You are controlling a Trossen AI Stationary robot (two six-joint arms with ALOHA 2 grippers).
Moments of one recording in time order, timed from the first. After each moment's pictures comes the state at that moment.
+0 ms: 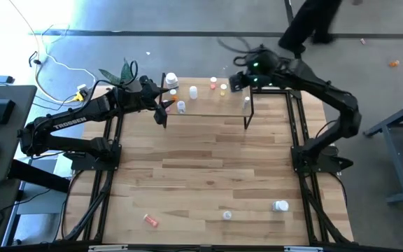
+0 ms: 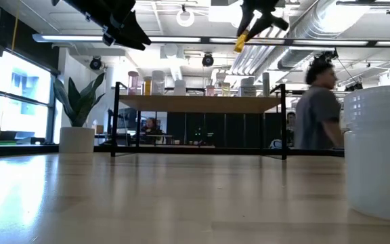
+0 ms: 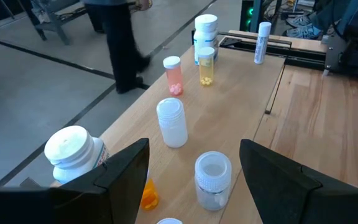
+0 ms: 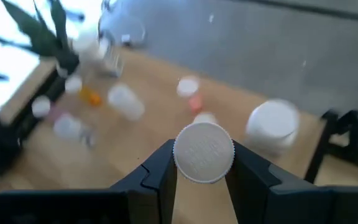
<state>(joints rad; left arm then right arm) 0.57 1.02 0.90 -0.29 -0.12 0.08 -0.46 1.52 1.77 -1.01 0.22 0.57</state>
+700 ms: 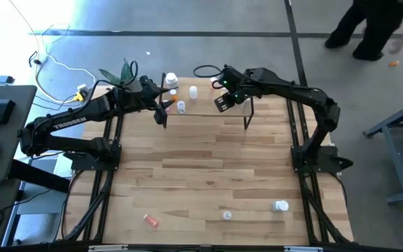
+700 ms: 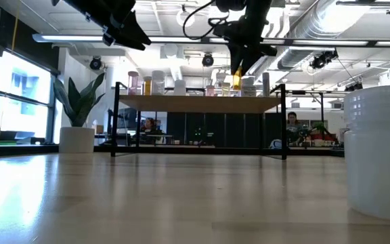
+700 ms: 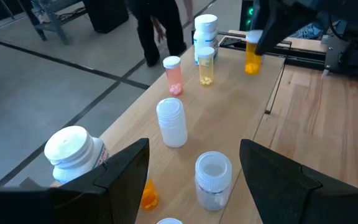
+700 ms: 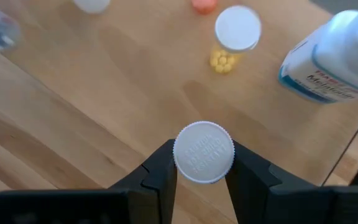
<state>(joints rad) 0.57 1.02 0.90 -0.29 -0.12 0.08 -0.40 1.75 1.77 -1.16 0.17 0.54</state>
